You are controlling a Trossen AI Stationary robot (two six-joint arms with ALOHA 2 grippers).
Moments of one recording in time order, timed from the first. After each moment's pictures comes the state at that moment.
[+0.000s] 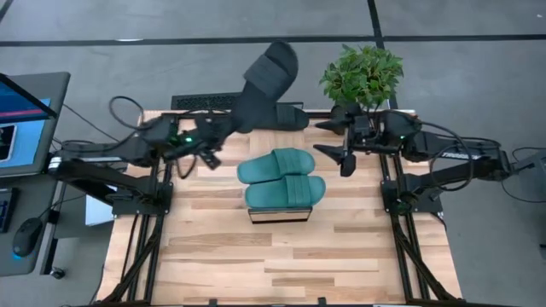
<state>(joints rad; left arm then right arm) 0.06 1.01 1.03 0.12 -0.31 1.86 -0.08 0.96 1.01 -0.03 0.01 -0.03</state>
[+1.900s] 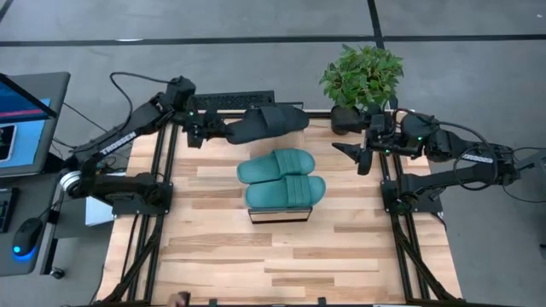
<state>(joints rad) 0.80 1.14 1.03 -0.48 0.90 1.86 -0.08 0.80 1.01 -0.35 0.14 0.08</state>
